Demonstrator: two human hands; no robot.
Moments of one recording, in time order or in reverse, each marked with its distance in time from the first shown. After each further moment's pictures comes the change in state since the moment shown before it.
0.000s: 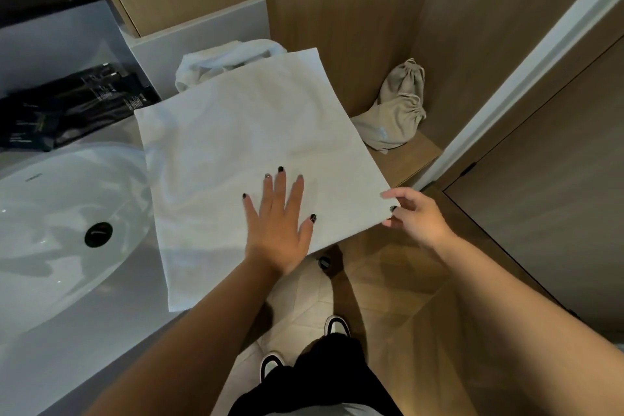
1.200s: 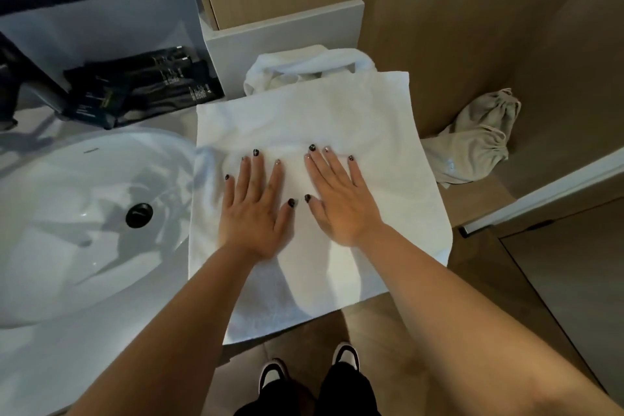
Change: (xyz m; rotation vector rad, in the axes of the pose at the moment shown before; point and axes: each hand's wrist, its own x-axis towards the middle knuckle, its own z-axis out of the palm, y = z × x) left_hand 0.048 -0.113 -0.002 -0.099 0.083 -0.275; right_hand 0.106 -0.062 0.187 -1.274 -0.151 -1.024
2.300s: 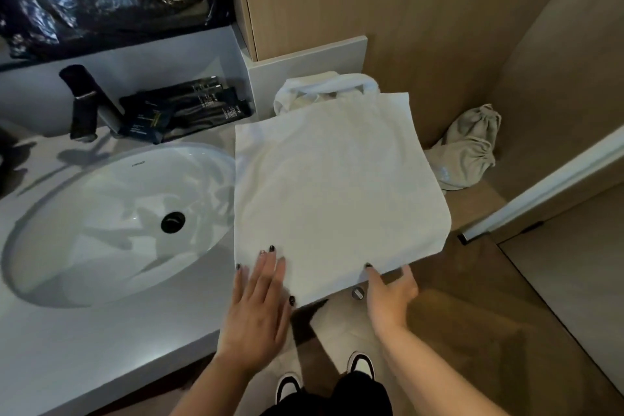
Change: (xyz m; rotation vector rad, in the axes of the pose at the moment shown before) left_hand -0.180 -0.035 -0.003 -0.010 -0.012 0.225; right_hand -0.147 -0.105 -0.006 1.339 0.328 1.382
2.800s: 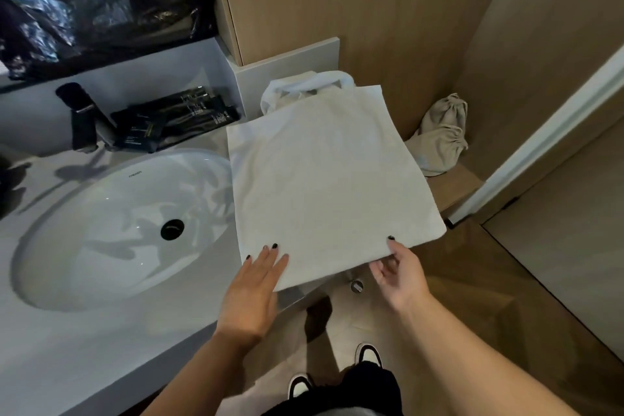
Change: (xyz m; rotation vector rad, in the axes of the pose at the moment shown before) left_hand -0.009 -0.032 -0.004 -0.130 0.084 0.191; right_hand -0.012 -0.007 -0.034 0.785 -0.169 0.335
